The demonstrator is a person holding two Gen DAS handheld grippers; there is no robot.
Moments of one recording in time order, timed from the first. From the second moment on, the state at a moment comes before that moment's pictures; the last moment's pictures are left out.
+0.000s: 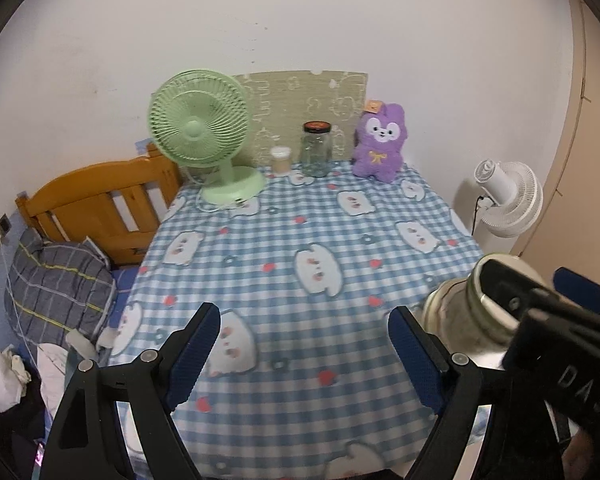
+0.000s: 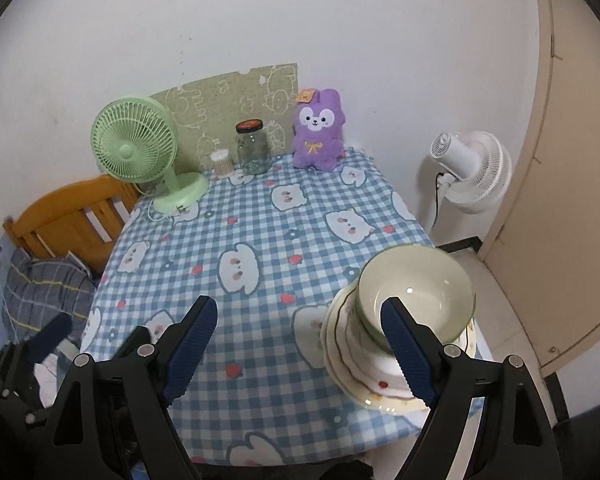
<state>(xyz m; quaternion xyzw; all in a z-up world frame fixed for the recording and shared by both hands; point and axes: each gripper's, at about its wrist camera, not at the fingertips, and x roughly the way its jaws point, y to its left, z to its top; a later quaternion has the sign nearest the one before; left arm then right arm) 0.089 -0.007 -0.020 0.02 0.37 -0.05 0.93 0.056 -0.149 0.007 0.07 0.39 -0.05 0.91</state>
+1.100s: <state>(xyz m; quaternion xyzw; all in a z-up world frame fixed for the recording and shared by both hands) 0.023 0.050 -0.065 0.02 0.30 -0.01 0.95 -0.012 -0.130 -0.053 0.06 0.35 -0.04 0.94</state>
